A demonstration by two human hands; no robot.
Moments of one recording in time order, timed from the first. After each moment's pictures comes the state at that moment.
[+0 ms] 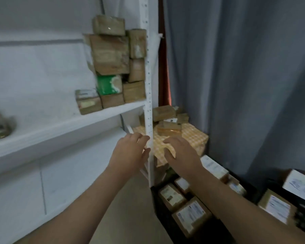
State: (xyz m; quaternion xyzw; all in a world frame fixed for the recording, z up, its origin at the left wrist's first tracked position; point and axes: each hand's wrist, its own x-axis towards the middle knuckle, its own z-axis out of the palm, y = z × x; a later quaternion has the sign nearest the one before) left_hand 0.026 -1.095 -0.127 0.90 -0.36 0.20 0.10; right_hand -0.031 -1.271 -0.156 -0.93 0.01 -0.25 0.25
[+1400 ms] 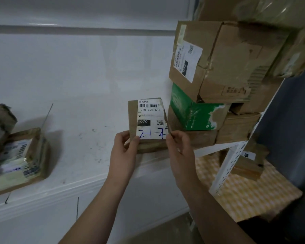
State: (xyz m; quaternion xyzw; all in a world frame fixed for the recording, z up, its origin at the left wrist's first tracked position) left_hand 0.375 -0.920 -0.149 0.72 0.02 0.19 0.67; right_hand 0.368 -1.059 -0.153 -0.67 -0.03 -0.23 0.70
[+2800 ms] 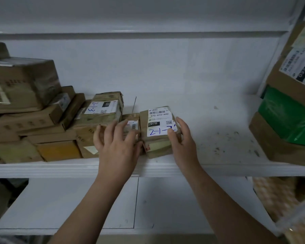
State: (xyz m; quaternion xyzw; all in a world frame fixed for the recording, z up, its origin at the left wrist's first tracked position) left_hand 0.272 -0.716 -0.121 0.91 0.08 0.40 -0.01; right_hand 0.365 -0.862 -0.144 -0.76 -0.13 -0.10 0.63
